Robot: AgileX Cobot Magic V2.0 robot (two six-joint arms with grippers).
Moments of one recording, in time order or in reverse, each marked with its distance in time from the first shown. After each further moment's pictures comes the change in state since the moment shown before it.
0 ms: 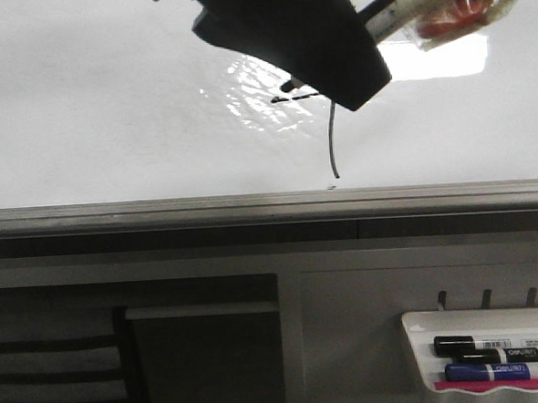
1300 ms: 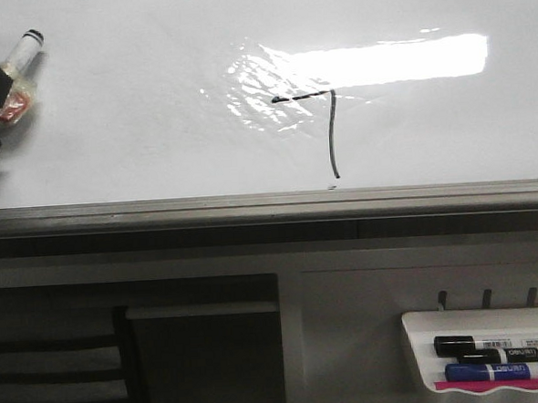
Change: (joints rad) left arm 0.544 -0.167 0.409 0.667 -0.367 -1.219; right arm -0.226 -0.259 0.143 -0.139 -0.139 0.359
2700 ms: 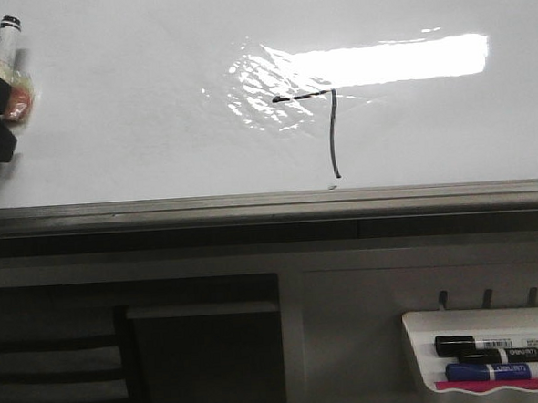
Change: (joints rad) left arm 0.038 0.001 0.031 0.031 -0.109 -0.007; right arm 0.000 0.000 0.000 0.017 -0.016 0.009
